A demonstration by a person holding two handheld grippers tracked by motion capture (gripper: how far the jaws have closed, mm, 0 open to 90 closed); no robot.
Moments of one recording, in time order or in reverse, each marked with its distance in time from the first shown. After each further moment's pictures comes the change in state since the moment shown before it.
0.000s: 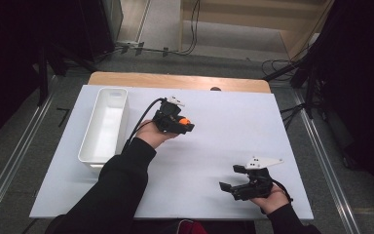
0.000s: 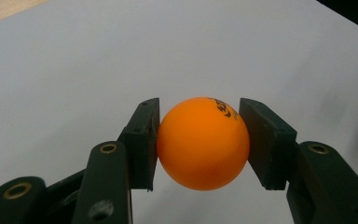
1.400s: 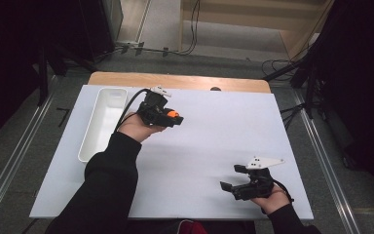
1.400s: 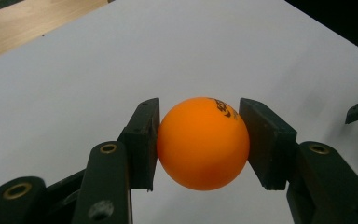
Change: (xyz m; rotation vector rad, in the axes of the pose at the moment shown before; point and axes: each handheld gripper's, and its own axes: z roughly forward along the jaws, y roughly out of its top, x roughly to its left) left arm 0.011 0.010 -0.057 -0.010 0.021 -0.009; right arm -0.001 0.000 -0.002 -0.007 -0.012 0.004
